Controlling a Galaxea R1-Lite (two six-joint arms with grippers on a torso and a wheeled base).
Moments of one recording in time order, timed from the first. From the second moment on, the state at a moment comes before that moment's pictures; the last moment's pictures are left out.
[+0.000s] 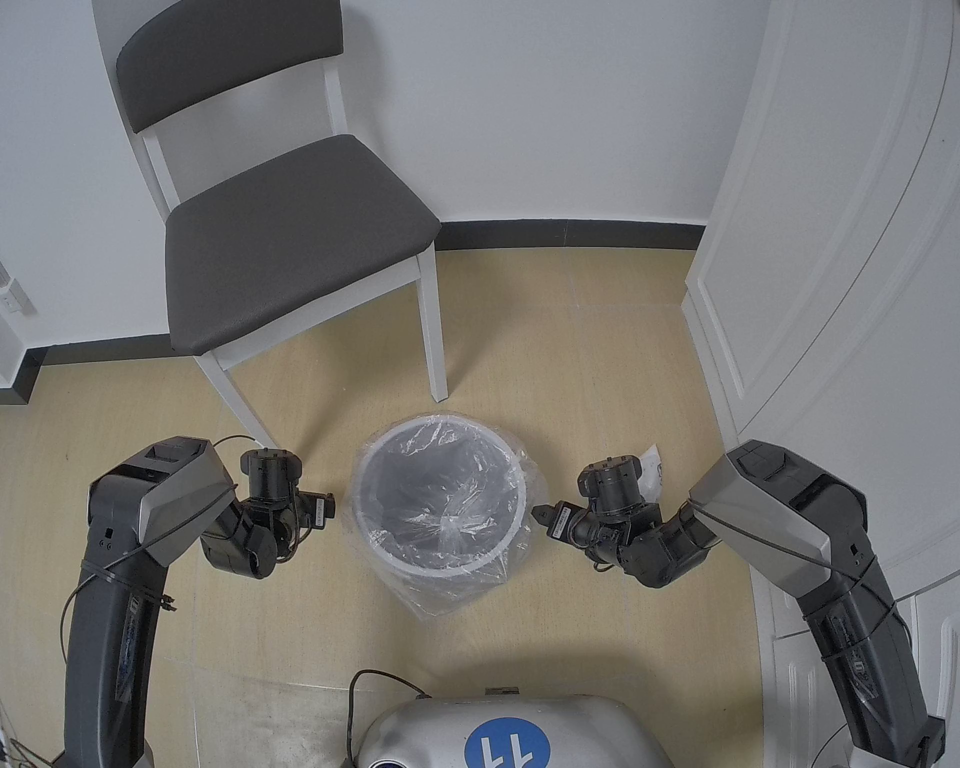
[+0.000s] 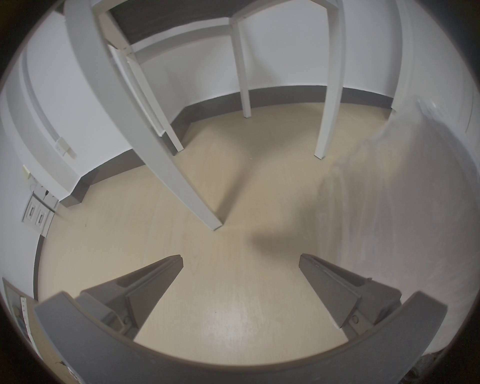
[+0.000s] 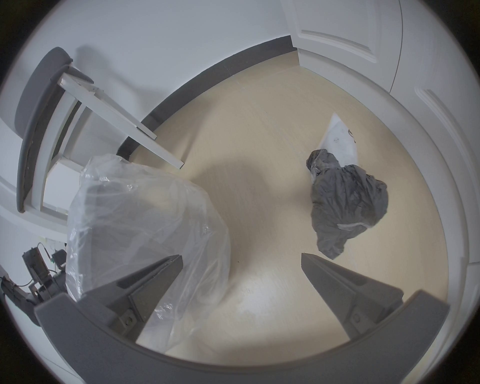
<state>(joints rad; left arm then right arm) -0.11 2.72 -1.35 -0.87 0.21 0.07 0.45 2.70 -1.50 -0.60 -0.13 0.65</state>
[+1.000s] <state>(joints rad) 0.05 2.59 -0.96 -1.11 -0.44 0.51 0.34 2.49 -0.92 -0.99 0.11 0.05</state>
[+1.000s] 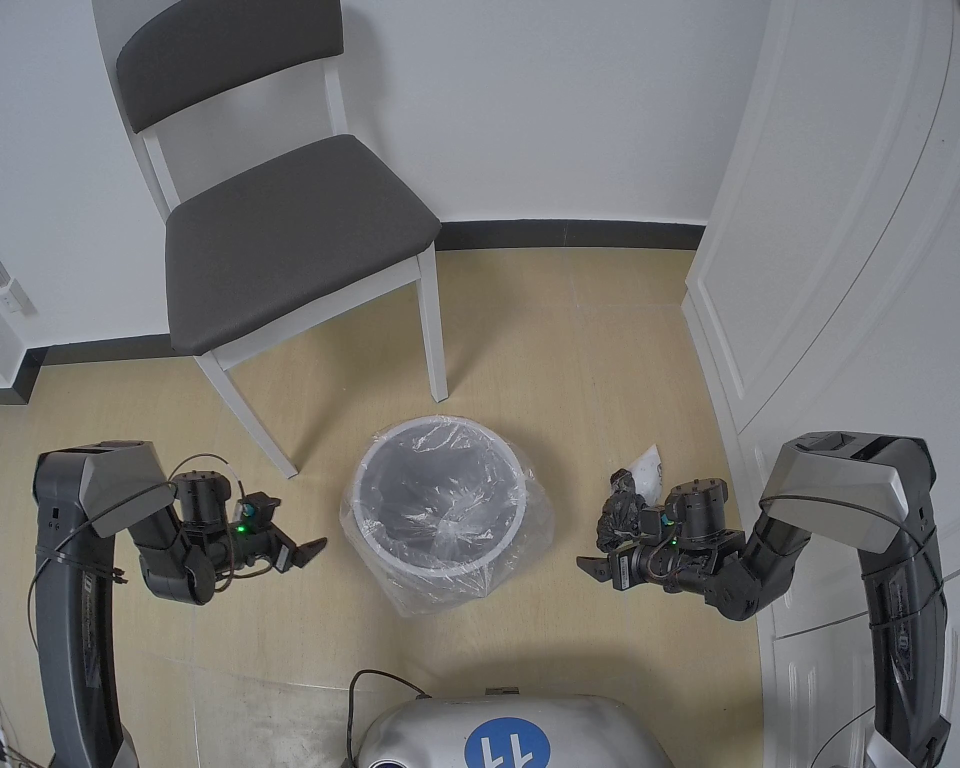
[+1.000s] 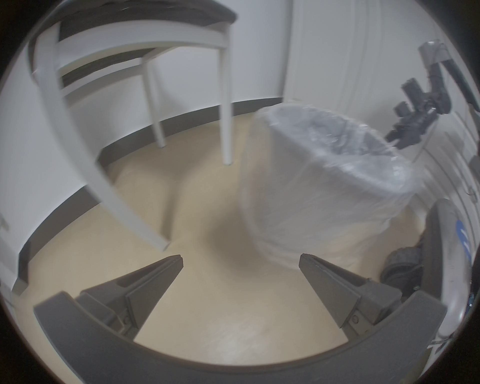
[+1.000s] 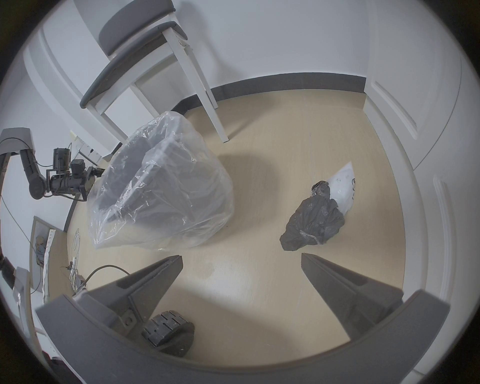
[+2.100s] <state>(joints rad) -0.09 2.64 -1.18 -0.90 -0.59 0.49 0.20 2.63 -0.98 -1.25 0.43 0.37</state>
